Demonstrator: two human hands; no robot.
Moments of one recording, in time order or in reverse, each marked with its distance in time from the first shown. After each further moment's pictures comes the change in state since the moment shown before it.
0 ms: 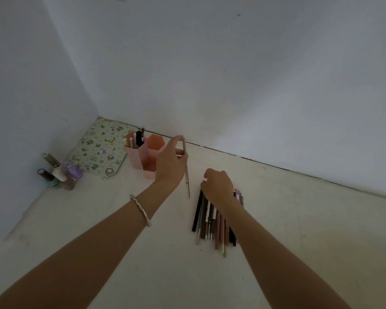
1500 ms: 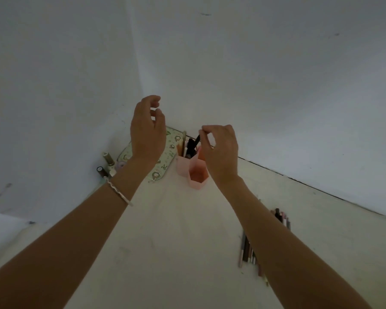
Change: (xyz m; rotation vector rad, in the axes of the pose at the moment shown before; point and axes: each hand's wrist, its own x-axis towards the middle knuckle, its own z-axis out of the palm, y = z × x) left_hand 0.063 0.001 -0.168 0.076 0.494 0.318; right_hand 0.043 -0.161 -0.031 0.477 0.731 -0.618
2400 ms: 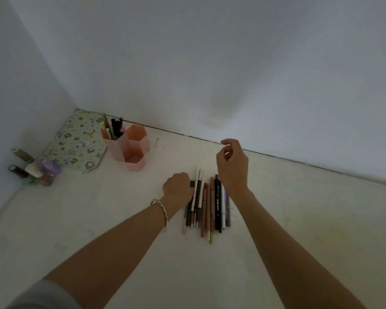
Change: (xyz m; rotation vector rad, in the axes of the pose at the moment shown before) left_hand -0.215 0.024 0.159 0.726 -1.013 -0.151; right_hand -0.096 0.108 -0.156 -0.006 0.016 0.683
